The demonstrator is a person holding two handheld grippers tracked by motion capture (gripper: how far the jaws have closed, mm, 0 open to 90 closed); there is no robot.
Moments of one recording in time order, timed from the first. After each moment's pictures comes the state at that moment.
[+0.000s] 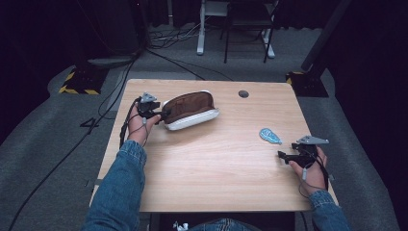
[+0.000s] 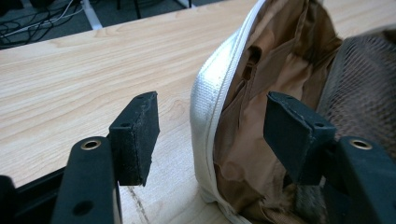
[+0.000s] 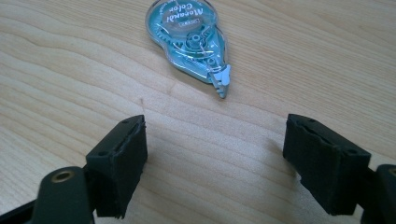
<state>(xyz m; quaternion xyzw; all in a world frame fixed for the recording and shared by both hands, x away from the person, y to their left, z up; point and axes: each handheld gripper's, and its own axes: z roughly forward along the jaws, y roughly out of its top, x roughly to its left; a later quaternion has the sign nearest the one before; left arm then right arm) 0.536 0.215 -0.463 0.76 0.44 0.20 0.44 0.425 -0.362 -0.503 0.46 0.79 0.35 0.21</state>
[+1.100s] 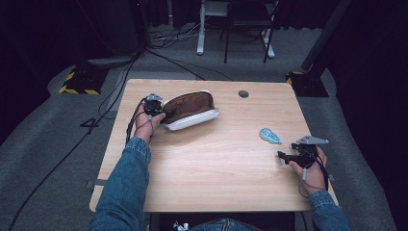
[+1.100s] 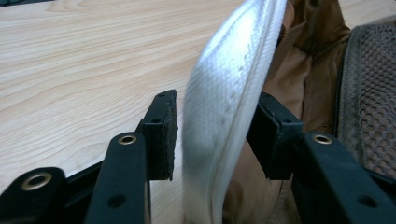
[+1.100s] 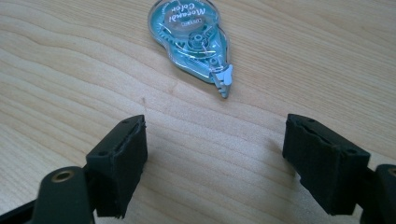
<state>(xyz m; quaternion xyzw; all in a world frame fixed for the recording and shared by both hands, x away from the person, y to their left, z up) 0.562 0.205 -0.487 0.77 0.43 0.14 0.45 0.424 -0.361 -0.503 0.46 0.79 0.35 0.21</state>
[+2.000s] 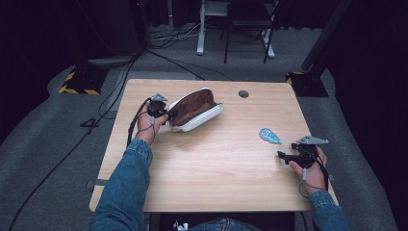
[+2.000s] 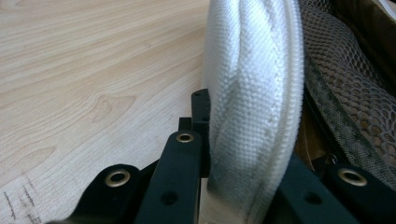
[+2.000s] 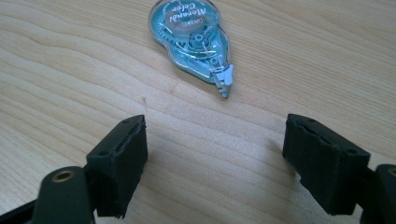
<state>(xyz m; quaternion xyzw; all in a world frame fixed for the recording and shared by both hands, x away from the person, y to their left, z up) 0.544 0.191 -0.464 0.80 0.39 0.10 0.45 0.424 -0.361 -0.503 0.46 0.79 0.35 0.21</state>
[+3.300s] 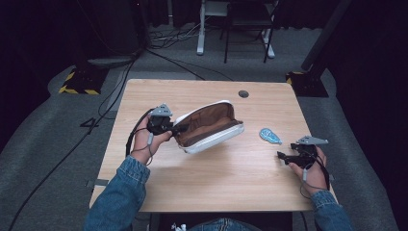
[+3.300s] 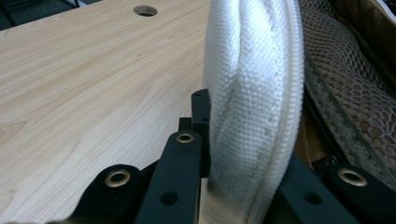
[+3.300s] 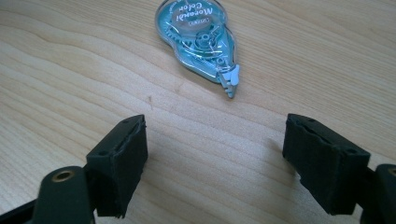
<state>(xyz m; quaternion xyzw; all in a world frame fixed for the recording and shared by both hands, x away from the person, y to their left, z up) 0.440 0.162 -0.405 0.82 0.30 0.07 0.48 0.424 -0.361 -0.504 0.45 0.79 0.36 0.20</state>
